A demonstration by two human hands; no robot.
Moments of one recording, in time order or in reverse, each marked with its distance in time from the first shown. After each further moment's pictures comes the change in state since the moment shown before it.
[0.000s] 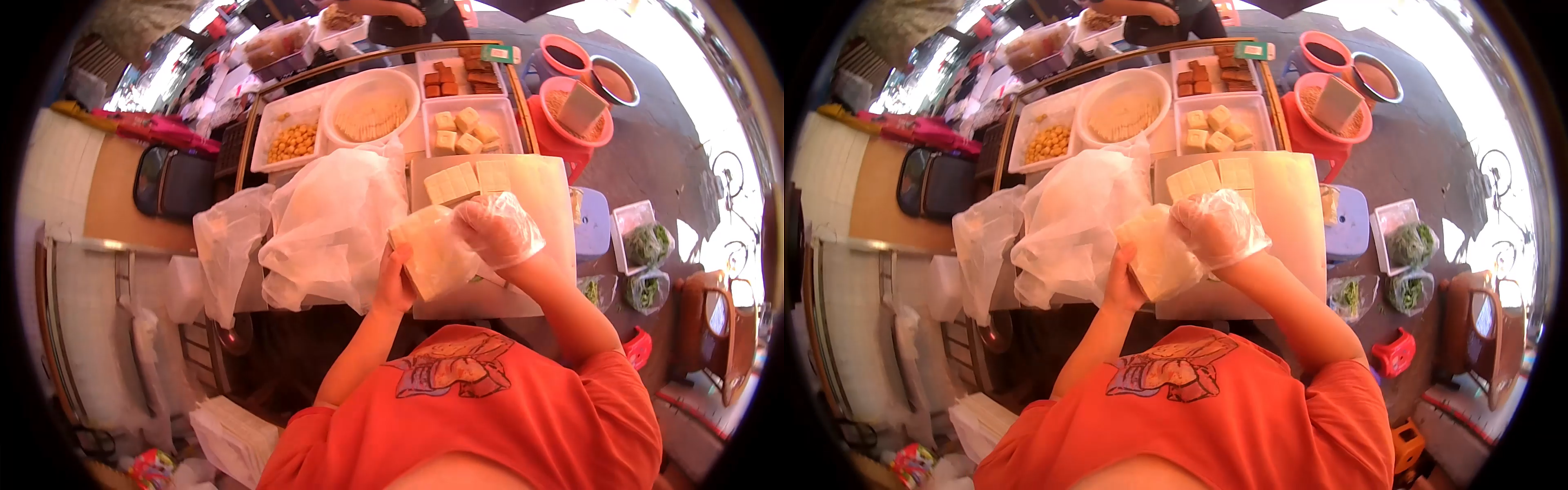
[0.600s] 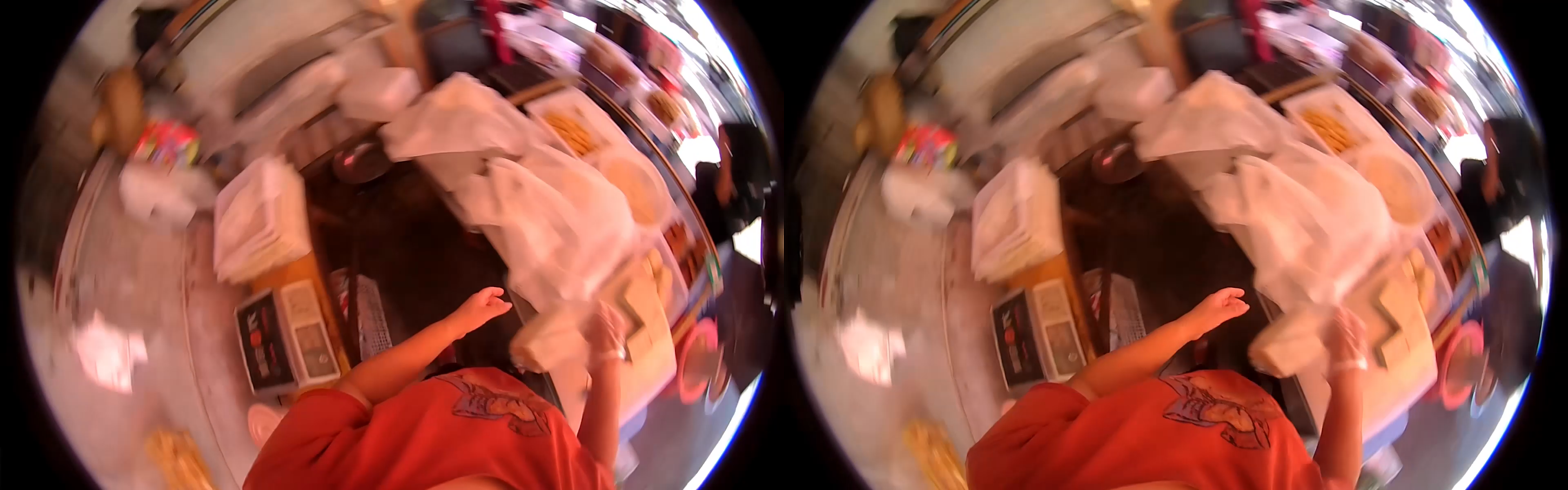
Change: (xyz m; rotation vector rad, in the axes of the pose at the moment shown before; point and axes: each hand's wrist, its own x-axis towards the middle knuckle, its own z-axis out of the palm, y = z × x) left_hand -0.202 -0.028 -0.144 0.518 0.608 0.138; right_hand -0.032 -0.045 0.135 -0.321 -0.555 -0.087
